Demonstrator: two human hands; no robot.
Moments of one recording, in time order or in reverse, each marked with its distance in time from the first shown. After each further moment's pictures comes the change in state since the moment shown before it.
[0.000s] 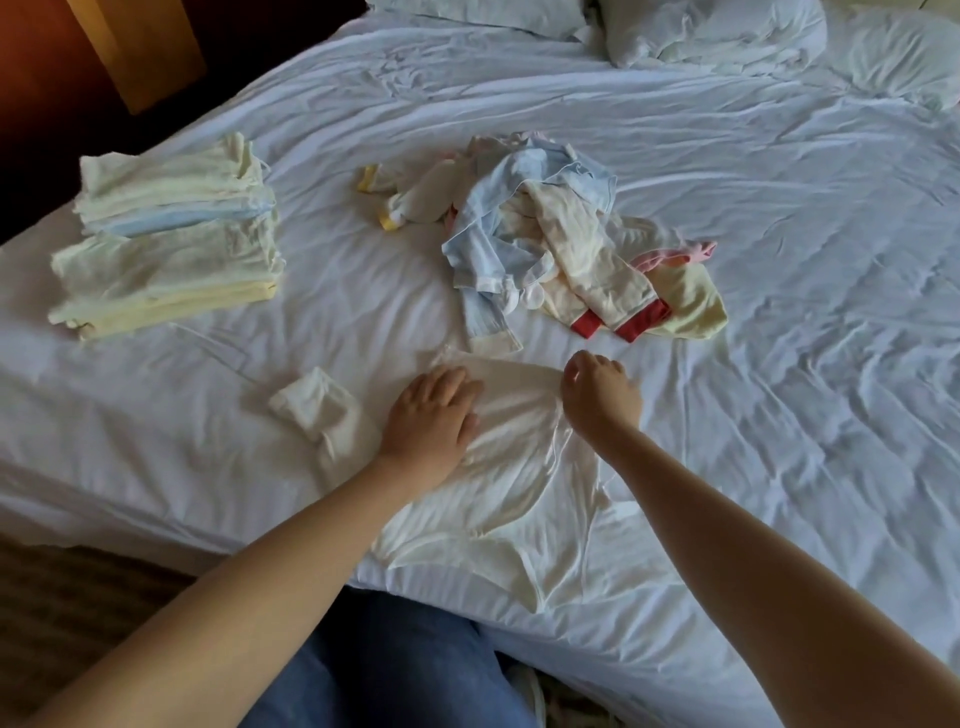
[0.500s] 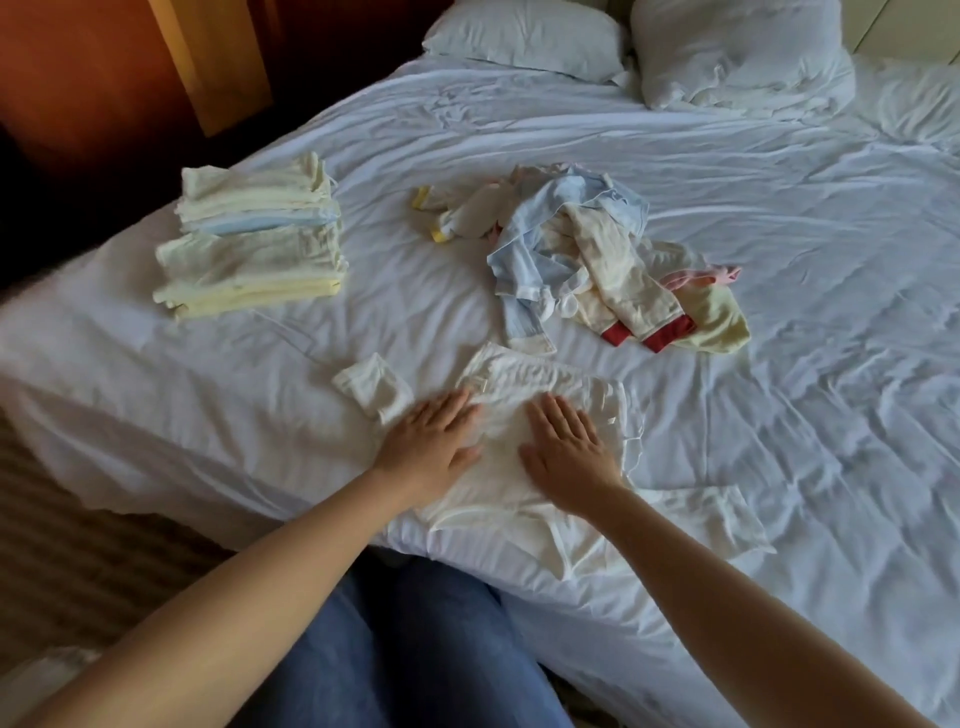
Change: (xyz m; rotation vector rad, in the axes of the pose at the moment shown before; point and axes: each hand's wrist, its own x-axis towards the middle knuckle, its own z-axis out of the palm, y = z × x) left_hand -0.071 -0.015 -0.026 -0.003 -0.209 -0.020; right_hand -0.089 -0.022 0.026 -0.128 -0.320 -0.401
